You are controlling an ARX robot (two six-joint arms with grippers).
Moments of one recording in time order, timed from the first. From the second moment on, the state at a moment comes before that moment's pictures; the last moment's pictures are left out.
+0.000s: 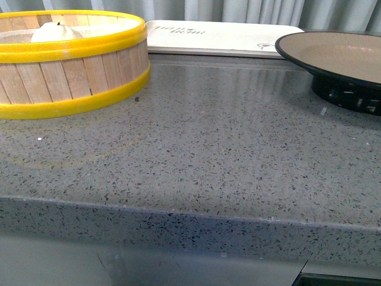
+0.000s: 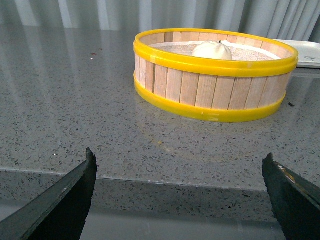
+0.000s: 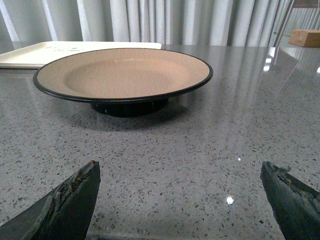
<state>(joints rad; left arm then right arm) 0.00 0.00 0.03 0.00 0.00 0.00 0.00 0.00 0.01 0.00 0.00 0.00</state>
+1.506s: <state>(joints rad) -0.30 1.27 1.07 -0.04 -0.09 -0.02 0.00 0.00 0.01 0.00 0.00 0.00</state>
